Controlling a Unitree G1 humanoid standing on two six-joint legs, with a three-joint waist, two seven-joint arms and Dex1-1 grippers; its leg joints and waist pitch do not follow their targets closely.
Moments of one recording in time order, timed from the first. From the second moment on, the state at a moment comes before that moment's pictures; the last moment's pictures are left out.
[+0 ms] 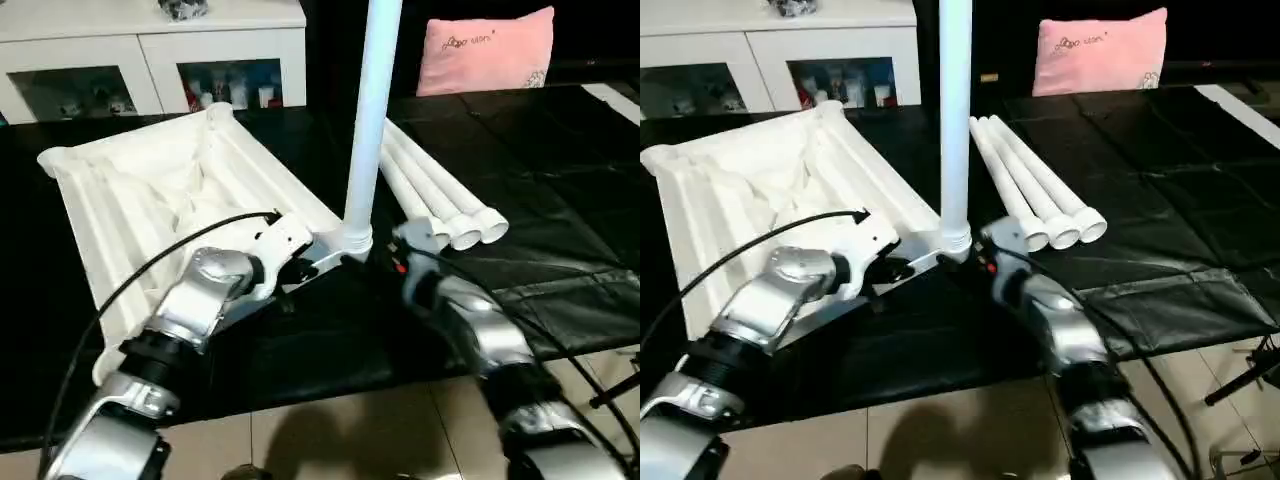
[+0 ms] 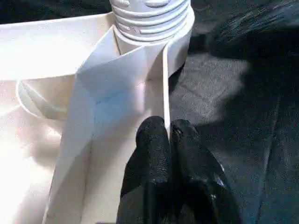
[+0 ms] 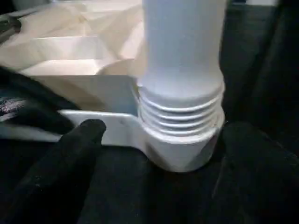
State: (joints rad) left arm -0.60 0.32 -0.27 0.42 0.08 0.41 -0.83; right arm -0.49 -0.19 0.06 0.62 0.17 0.04 0.73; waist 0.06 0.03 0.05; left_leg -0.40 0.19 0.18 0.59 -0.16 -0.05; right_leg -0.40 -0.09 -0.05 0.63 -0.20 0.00
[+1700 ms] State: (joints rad) left arm -0.61 0.54 -0.41 0.46 0.03 0.01 -1.43; right arm -0.51 -0.41 0.28 0.50 0.18 0.07 1.38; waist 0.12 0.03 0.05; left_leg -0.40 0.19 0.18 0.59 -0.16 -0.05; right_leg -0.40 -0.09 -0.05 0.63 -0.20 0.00
